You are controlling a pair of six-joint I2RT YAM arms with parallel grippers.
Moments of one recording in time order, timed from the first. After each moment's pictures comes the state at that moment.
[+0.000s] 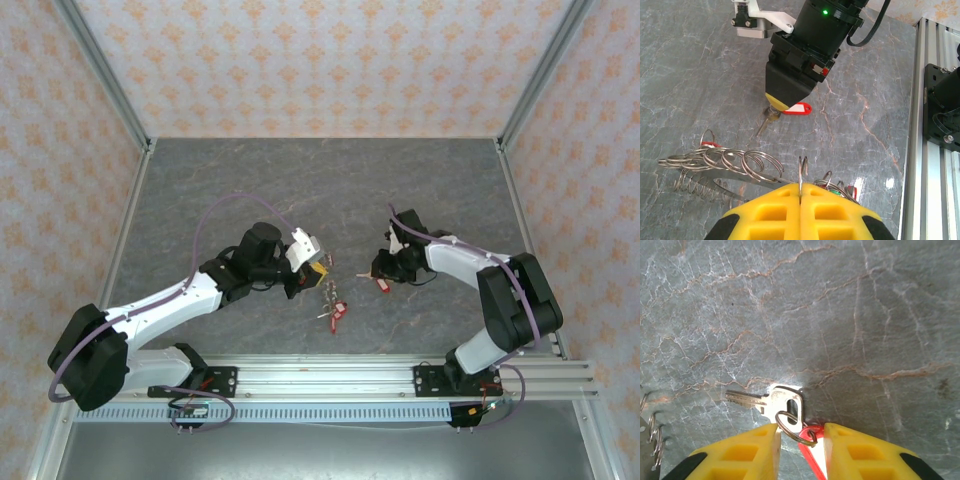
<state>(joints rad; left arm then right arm) -0.66 1.22 0.70 -0.09 0.49 0.09 0.38 1.55 0.80 -0.49 -0.31 0.48</state>
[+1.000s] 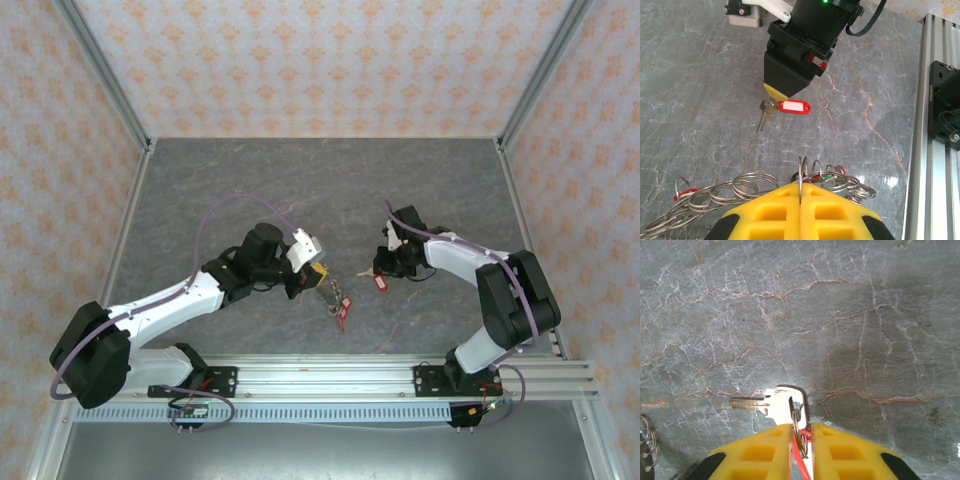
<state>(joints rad) -0.67 1.24 0.70 -0.09 0.47 0.09 0.37 1.57 0.83 -0.50 -0.30 0.40</state>
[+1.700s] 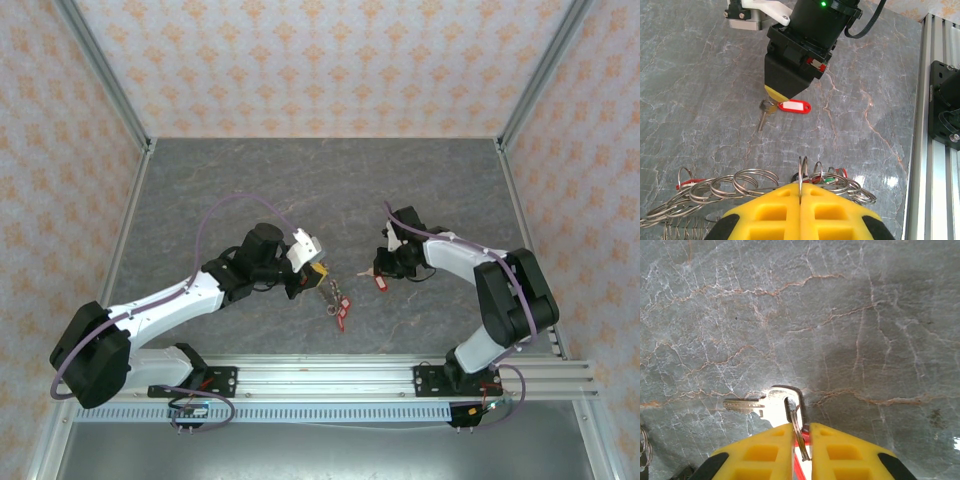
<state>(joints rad) -0.67 1.24 0.70 -0.09 0.47 0.09 0.37 1.58 0.83 -0.50 -0.30 0.40</state>
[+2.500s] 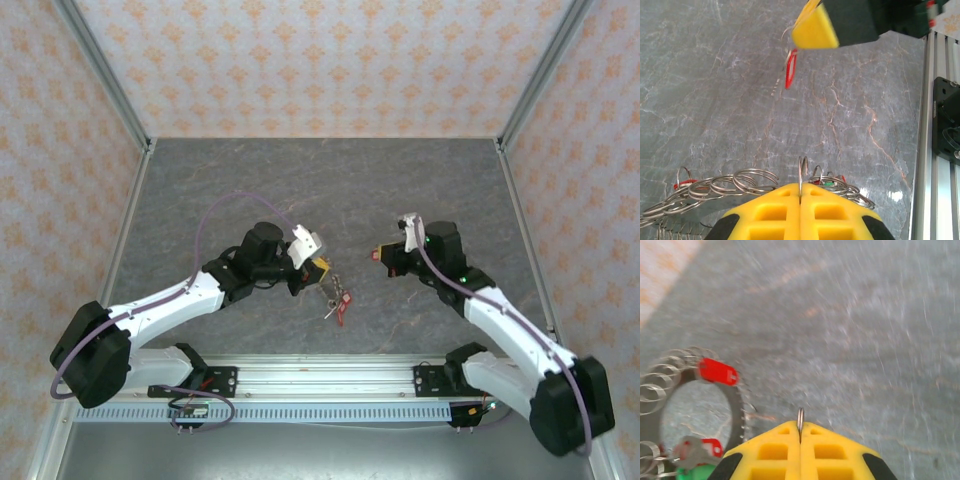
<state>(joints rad) -0.67 1.24 0.69 -0.02 0.45 0.05 0.37 0.93 0.53 -0.13 -0.38 0.26</state>
